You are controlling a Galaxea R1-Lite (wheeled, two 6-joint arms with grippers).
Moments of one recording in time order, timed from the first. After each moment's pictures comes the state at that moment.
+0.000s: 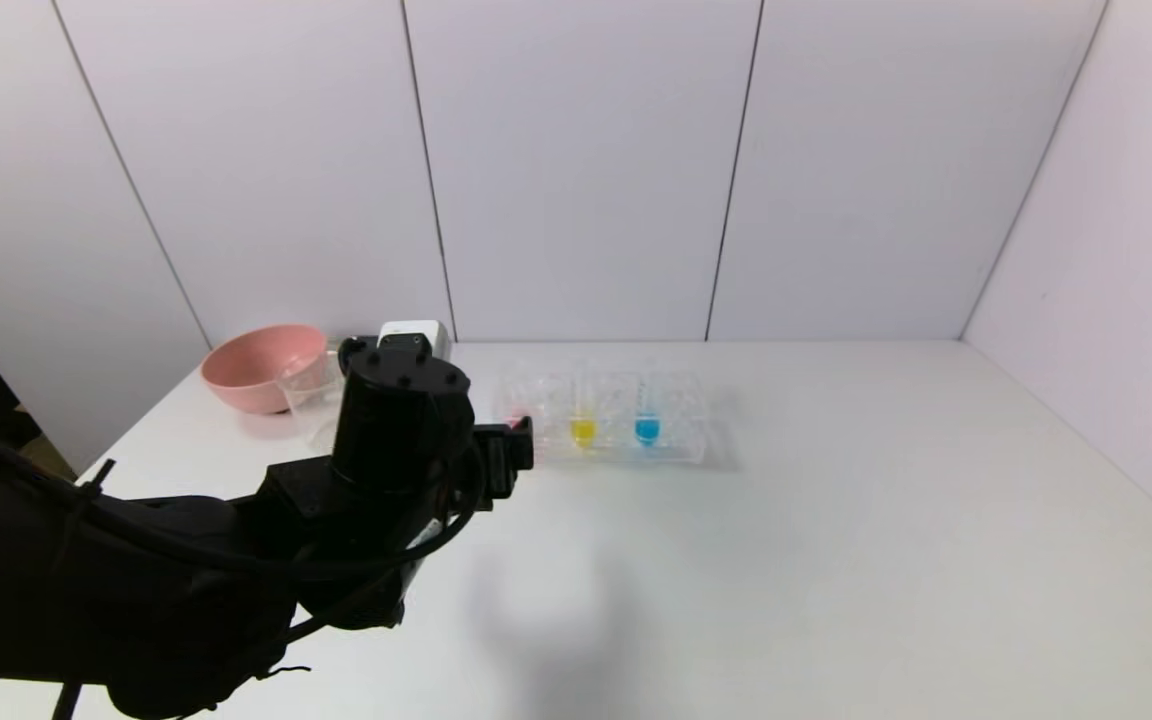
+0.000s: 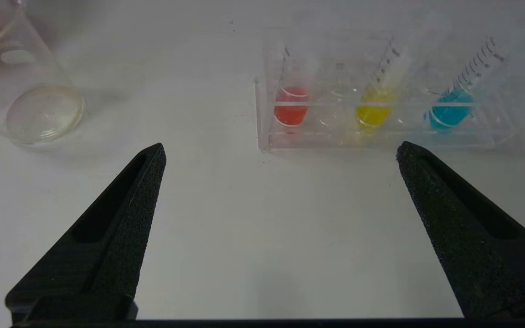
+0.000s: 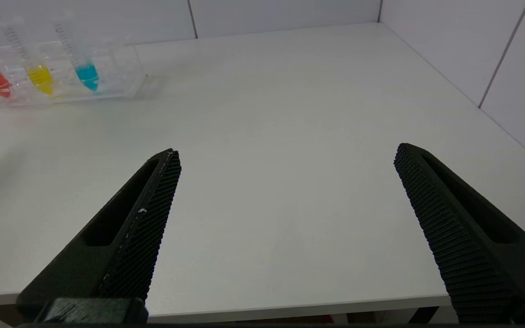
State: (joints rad) left arm -0.74 1.77 -0.78 -0.63 0.59 -0.35; right arm 0.00 0.00 0.00 0.00 -0.04 0.09
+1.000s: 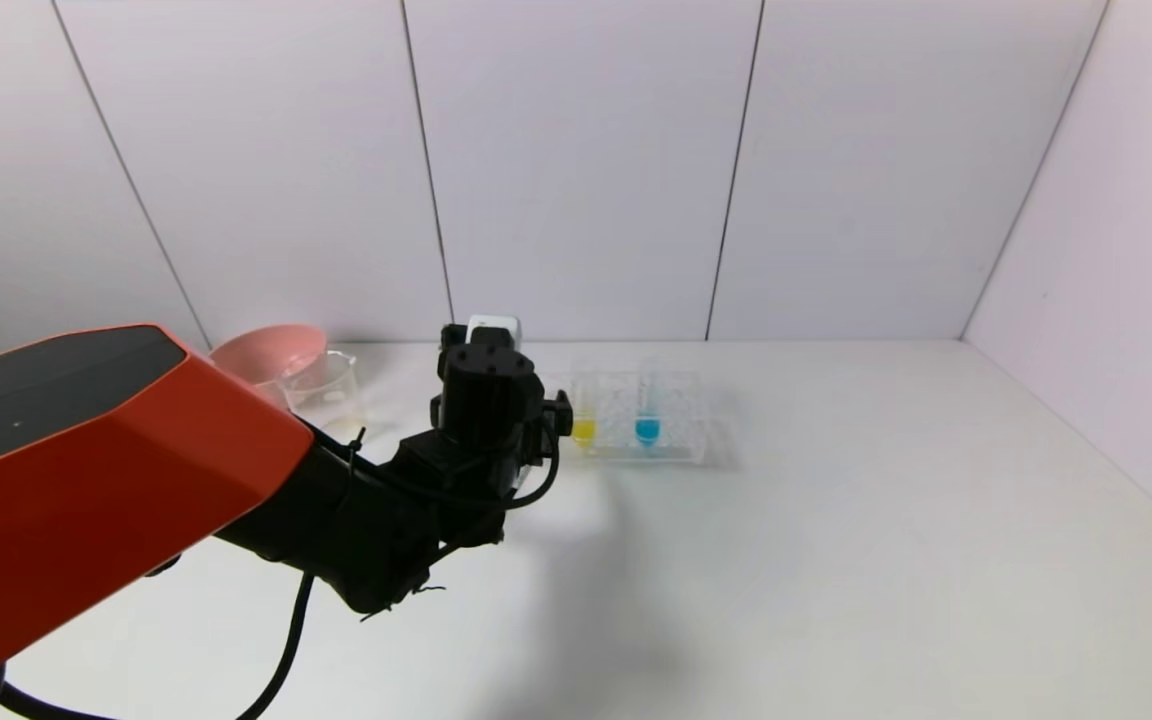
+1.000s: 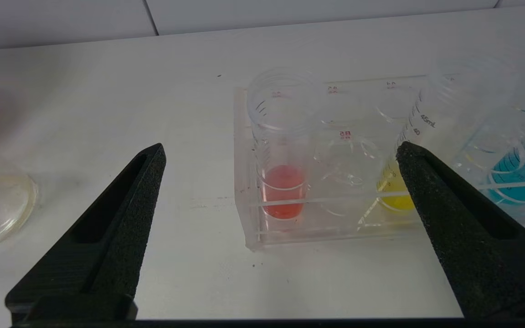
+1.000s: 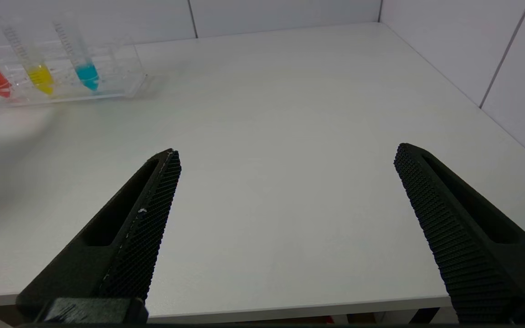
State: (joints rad) left arm -0.67 2.09 -1.00 -0.87 0.57 -0.15; right arm 0.00 0.00 0.00 0.00 -0.04 0.09
